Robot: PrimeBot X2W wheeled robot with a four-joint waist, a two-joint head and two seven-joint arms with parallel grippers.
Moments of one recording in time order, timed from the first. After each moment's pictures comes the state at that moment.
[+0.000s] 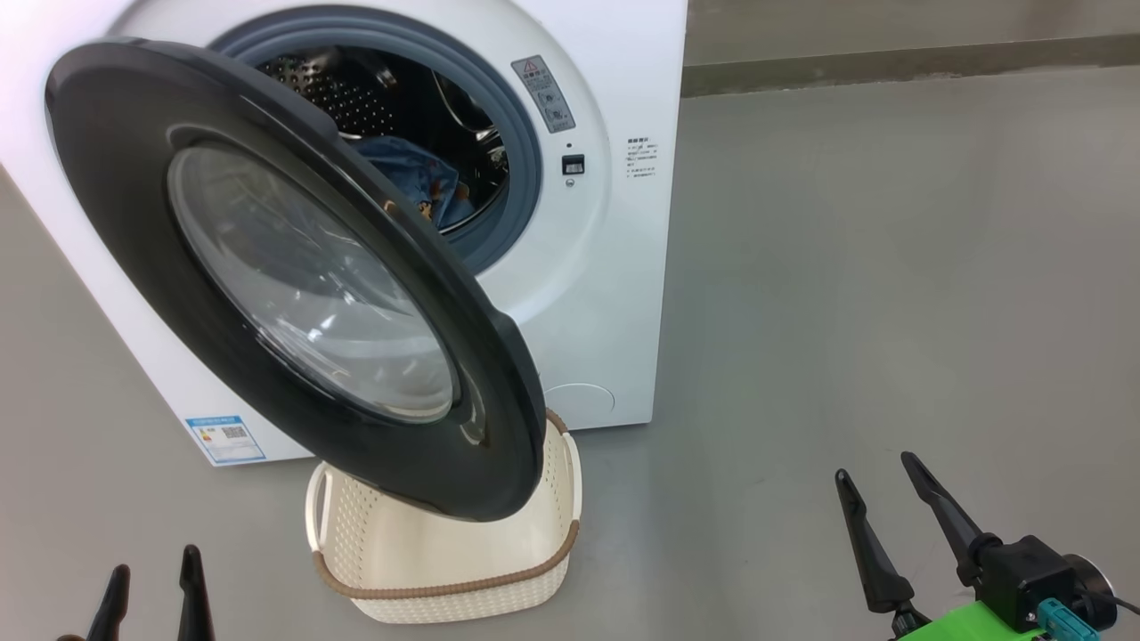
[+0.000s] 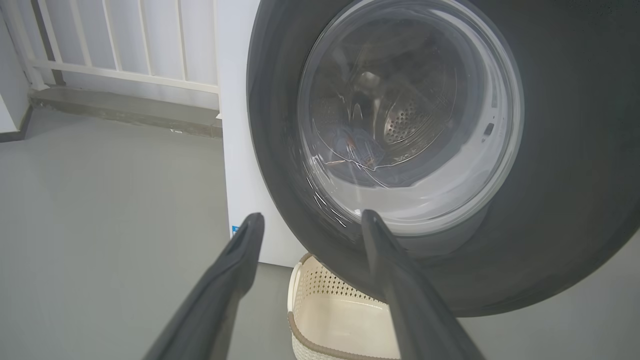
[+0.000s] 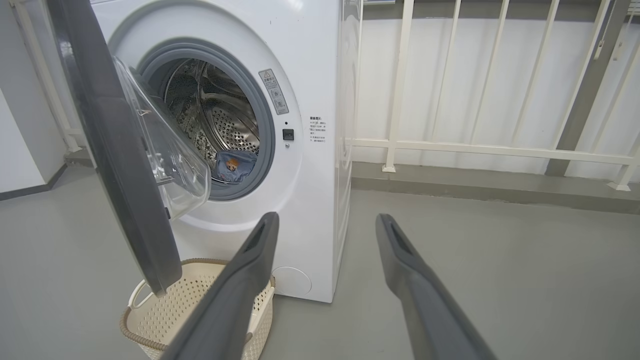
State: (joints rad) left arm 0.09 0.12 0.11 0.20 -0.37 -0.12 -0.25; right arm 0.04 -0.11 0.04 0.07 0.13 0.12 -0.26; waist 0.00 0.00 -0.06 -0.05
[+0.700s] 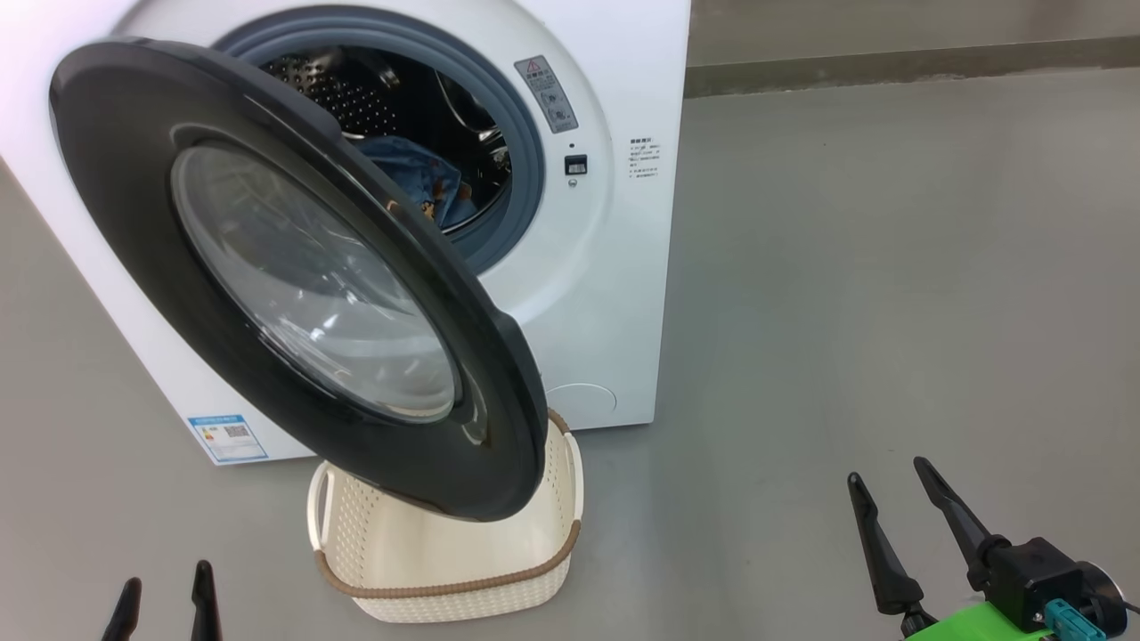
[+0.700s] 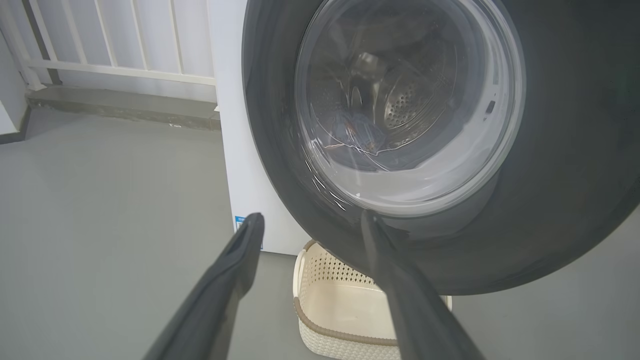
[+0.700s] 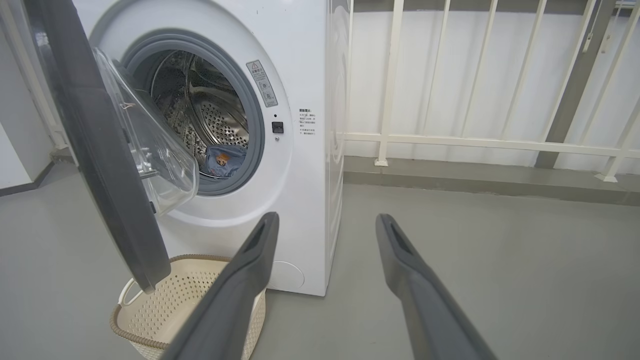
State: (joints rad) left arm 0.10 0.12 0.11 0.22 -0.33 -0.13 -0.25; right arm 0.04 -0.11 0.01 0.10 0.12 0.12 -0.26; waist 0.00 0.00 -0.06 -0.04
